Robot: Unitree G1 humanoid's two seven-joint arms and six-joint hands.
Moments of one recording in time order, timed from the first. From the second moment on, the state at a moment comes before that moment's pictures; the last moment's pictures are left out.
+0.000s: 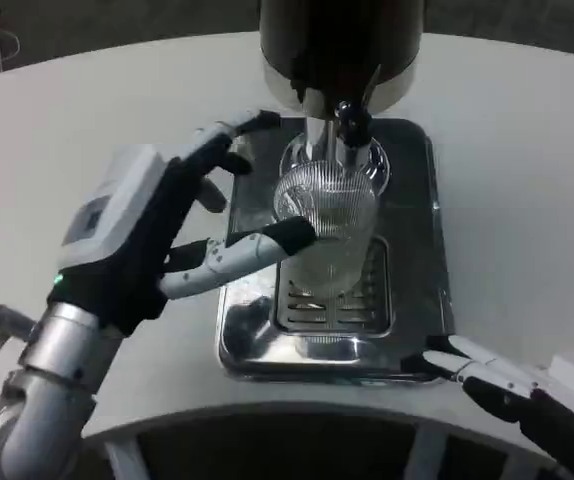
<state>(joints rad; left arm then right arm) -0.40 0.42 0.01 -0.11 0.40 -0.25 -0.01 0.30 -0.60 -0.29 -0.97 -0.33 0.08 0.63</state>
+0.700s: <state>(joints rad) -0.50 0.39 0.01 -0.39 0.17 -0.01 -0.24 0.28 -0.60 -0.26 -0.96 -0.34 0.08 0.63</state>
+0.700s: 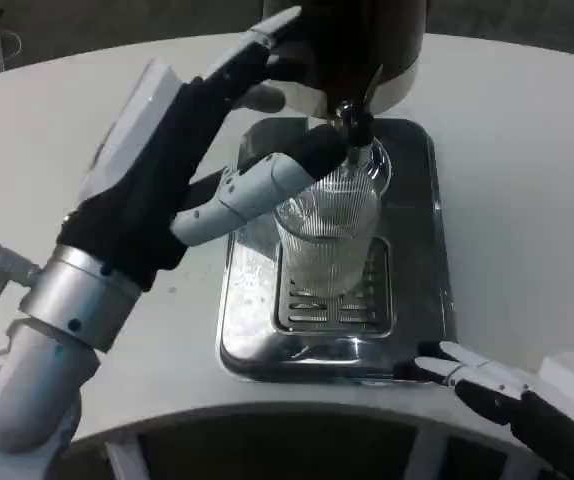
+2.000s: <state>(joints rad) -0.64 0.37 -0.14 -0.38 0.22 0.15 -0.35 0.35 -0.59 -0.31 -0.99 -0.30 0.08 0.63</state>
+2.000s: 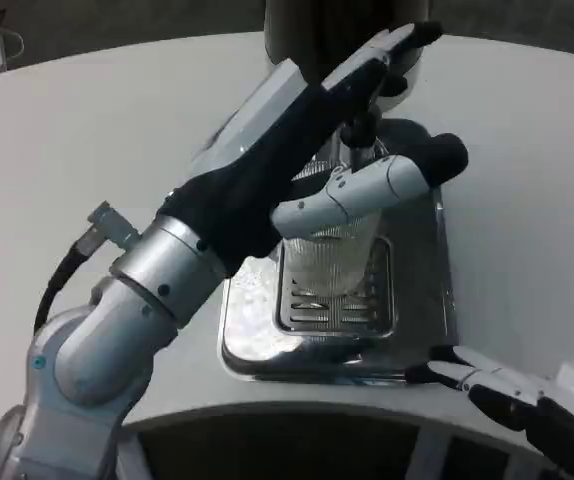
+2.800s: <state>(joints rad) -0.73 0.45 -0.22 -0.25 0.36 -0.01 -0.37 0.24 -0.44 -0.29 -0.79 -0.09 0.24 0.48</state>
